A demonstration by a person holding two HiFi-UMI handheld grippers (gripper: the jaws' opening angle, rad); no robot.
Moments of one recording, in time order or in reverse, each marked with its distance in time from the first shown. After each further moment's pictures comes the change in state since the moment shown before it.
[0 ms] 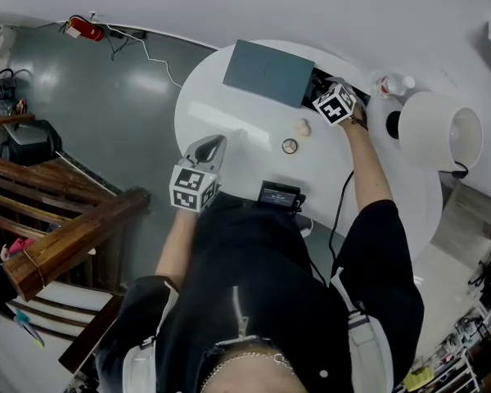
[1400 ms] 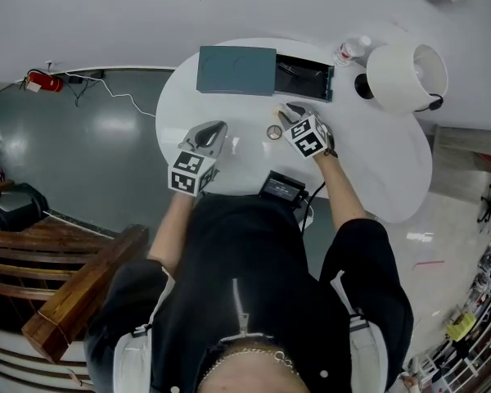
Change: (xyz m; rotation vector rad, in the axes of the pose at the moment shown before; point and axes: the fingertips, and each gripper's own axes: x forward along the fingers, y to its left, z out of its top) left arm 0.027 -0.026 0.032 0.162 -0.064 -0.303; right arm -0.088 0.128 -0.002 0.254 -0.157 -0.057
